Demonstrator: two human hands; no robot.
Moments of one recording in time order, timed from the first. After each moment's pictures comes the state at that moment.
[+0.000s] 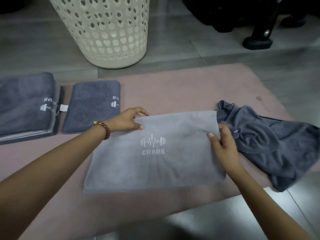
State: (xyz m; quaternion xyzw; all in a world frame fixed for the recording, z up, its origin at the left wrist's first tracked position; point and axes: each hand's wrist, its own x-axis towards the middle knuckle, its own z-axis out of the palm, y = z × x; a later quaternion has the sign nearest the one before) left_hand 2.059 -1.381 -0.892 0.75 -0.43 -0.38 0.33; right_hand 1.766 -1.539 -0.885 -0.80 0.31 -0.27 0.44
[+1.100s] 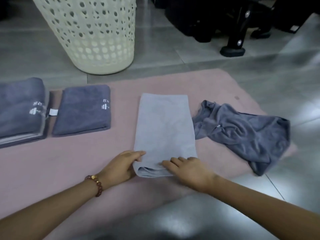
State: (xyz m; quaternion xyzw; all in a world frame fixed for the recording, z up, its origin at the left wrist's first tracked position) left_hand 1.944 -1.293 -0.944 0.72 -0.59 -0.21 0.31; right_hand 1.740 -1.478 -0.920 -0.99 -0.06 -0.07 -0.08
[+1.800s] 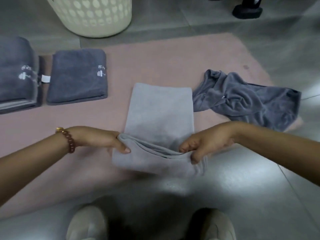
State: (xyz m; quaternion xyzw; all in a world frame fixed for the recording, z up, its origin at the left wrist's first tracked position) left_hand 1.963 -1.282 -0.886 0.59 -0.35 -0.70 0.17; right_hand 1.742 -1.502 -0.843 -0.69 0.07 0.50 0.51
